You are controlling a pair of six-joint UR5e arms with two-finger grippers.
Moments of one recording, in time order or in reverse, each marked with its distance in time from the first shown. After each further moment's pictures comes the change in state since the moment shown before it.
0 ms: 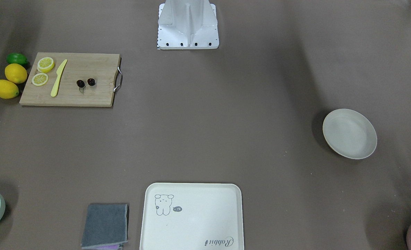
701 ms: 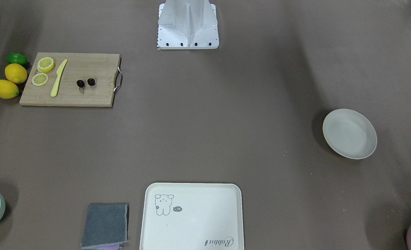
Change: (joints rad) left arm -0.016 0.004 -0.002 0.015 -0.150 -0.149; right arm 0.011 -0.006 0.002 0.000 0.001 -0.001
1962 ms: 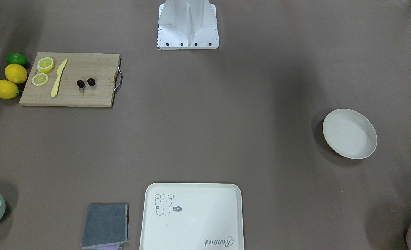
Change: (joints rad) left arm 0.154 -0.427 0.132 0.366 -0.072 -0.172; right arm 0.010 -0.007 -0.001 -0.004 0.006 -0.019
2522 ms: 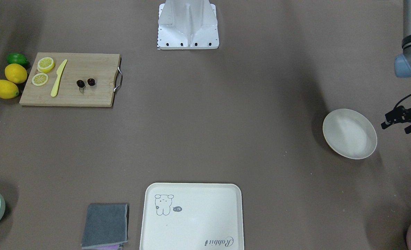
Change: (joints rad) left arm 0.232 -0.010 0.321 -0.629 0.067 -0.353; right arm 0.002 0.005 0.000 0.000 0.002 -0.001
